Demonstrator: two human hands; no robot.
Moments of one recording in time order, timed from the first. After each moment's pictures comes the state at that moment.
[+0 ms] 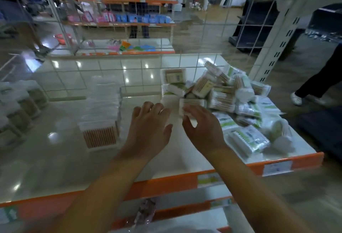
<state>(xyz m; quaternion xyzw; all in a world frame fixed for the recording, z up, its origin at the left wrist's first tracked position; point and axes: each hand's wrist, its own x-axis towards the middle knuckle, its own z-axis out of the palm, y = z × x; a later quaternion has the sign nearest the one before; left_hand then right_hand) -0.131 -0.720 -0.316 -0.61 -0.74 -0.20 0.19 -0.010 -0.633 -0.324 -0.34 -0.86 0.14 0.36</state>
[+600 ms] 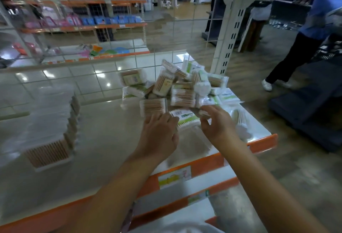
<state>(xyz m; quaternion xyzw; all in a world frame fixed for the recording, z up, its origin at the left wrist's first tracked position) -0.042 -0.653 -0.338 -0.68 -0.69 -0.22 0.09 0.107 -0.571 -0.323 -0.50 -0.81 0.17 0.26</state>
